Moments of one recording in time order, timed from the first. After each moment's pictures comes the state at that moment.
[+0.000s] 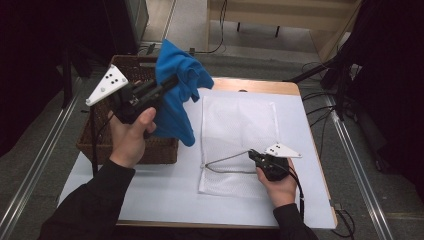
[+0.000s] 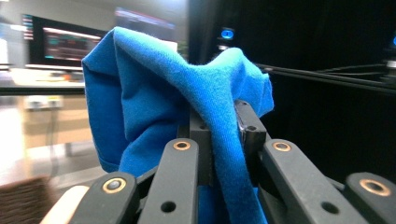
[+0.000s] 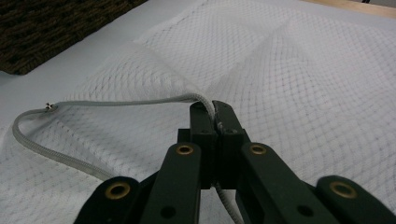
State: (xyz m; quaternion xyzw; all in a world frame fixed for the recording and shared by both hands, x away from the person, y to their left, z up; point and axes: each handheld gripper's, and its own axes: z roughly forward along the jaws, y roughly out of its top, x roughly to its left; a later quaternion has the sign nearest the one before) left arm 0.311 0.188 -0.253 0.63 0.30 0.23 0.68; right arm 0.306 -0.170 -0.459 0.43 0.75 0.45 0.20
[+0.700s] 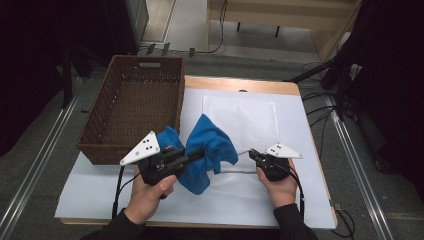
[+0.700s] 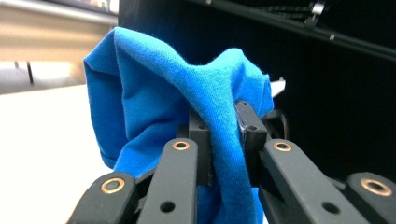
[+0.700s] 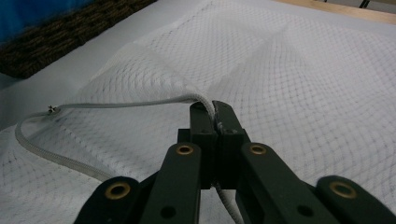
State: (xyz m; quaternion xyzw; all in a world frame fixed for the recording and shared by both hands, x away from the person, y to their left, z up) left arm 0.245 0.165 -0.366 0.70 0.30 0.06 0.65; right arm 0.305 -0.171 -0.457 0.43 0.75 0.46 0.20
